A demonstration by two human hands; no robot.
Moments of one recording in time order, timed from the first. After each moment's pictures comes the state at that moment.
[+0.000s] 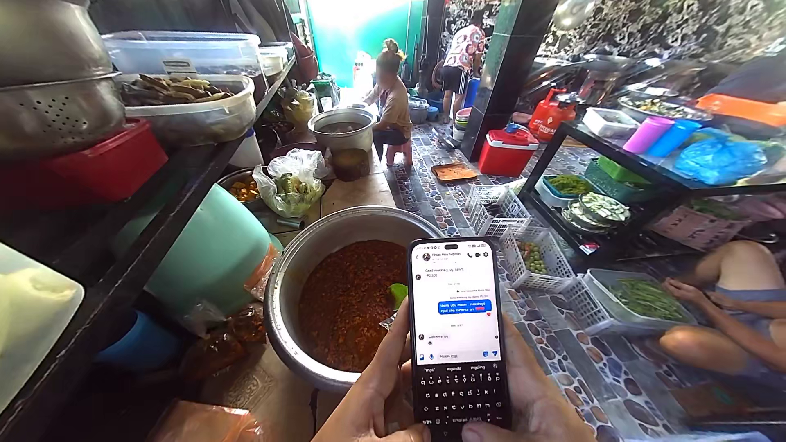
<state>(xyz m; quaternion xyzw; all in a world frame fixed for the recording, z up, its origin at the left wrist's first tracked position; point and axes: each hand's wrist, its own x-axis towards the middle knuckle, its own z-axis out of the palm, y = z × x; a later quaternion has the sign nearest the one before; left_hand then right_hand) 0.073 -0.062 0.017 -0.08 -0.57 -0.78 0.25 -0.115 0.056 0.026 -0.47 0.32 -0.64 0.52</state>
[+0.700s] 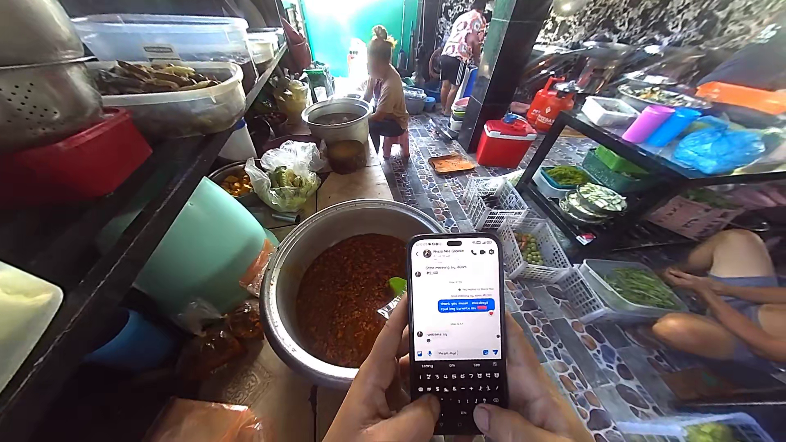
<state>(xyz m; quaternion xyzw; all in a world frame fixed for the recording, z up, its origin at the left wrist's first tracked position) 0.064 -0.053 0.017 -0.02 -0.56 -0.76 0.32 -0.112 0.058 0.016 -0.46 0.32 -0.65 0.52</state>
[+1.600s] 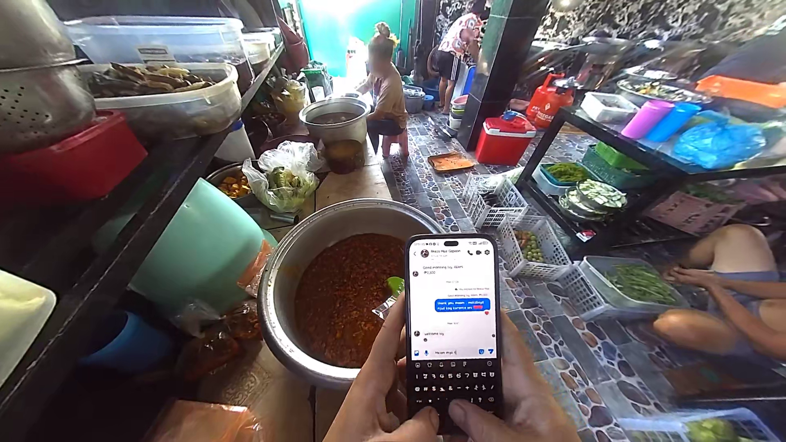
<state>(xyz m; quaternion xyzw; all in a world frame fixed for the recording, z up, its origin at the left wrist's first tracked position) 0.065 -0.048 0.020 0.02 -0.61 -0.73 0.31 -0.100 0.058 0.024 -0.43 0.37 -0.67 0.47</state>
